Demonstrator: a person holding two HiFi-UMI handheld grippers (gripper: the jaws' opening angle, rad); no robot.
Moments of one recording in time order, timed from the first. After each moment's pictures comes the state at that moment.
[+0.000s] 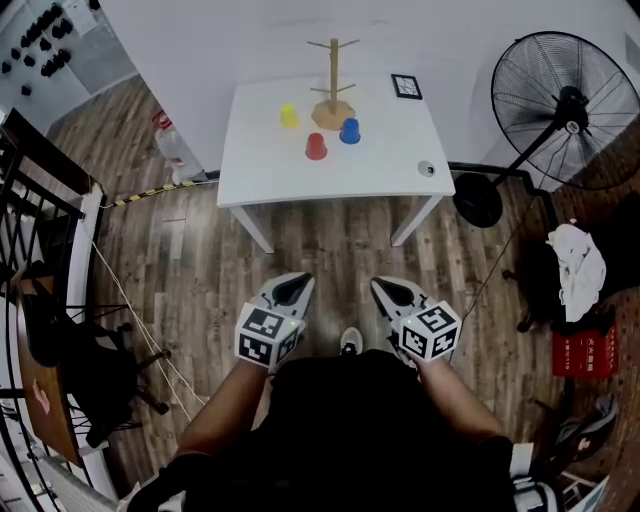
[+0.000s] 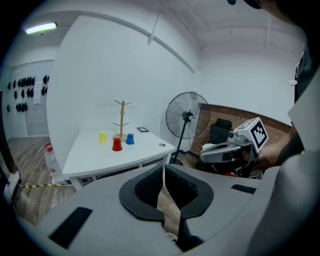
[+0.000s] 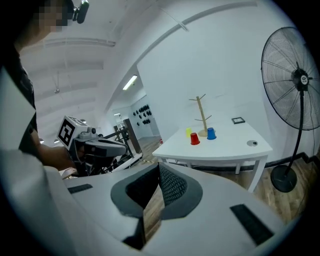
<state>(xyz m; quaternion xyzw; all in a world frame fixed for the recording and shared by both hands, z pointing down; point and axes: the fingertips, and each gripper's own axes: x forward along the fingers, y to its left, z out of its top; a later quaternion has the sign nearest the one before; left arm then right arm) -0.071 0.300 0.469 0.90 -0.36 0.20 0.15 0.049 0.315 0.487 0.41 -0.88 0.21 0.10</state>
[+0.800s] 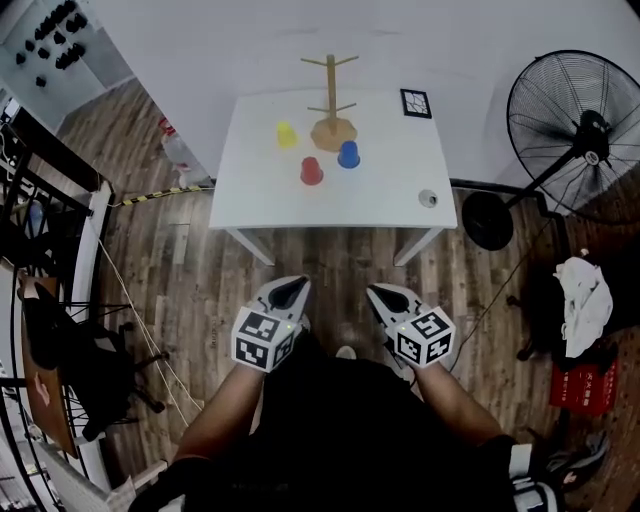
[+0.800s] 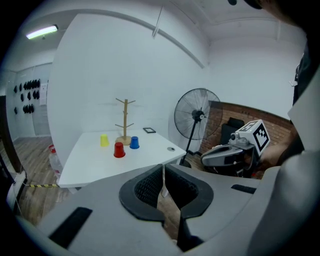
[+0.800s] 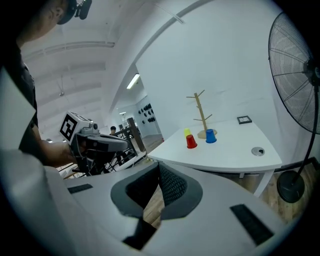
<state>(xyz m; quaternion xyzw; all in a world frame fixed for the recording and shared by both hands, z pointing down) -0.025 0.210 0.466 0.88 -0.40 0.21 0.16 0.094 0.224 0.494 0.37 -0.90 0.22 0.10</state>
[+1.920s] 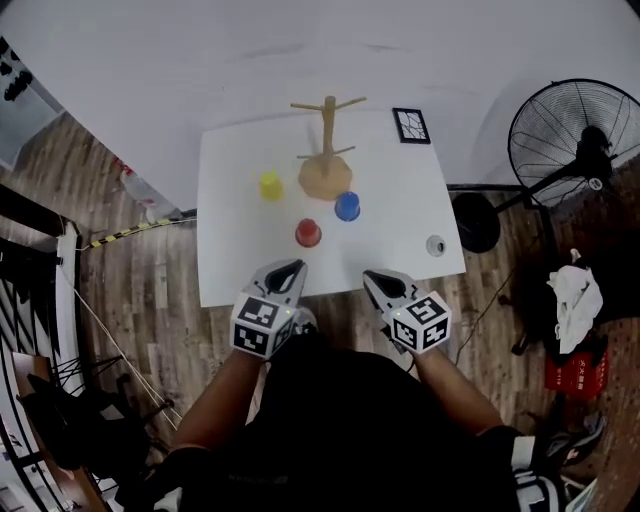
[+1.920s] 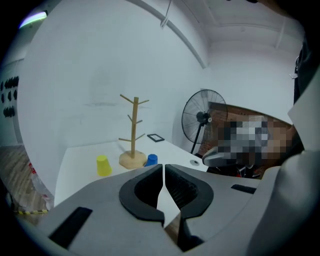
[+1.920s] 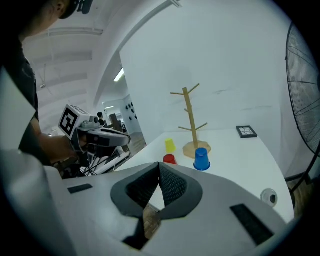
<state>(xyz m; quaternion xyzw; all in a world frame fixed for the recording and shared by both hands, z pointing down) -0.057 -0.050 0.470 0.91 -0.34 0.21 0.14 0.058 -0.017 0.496 0.43 -0.87 0.21 0.14</state>
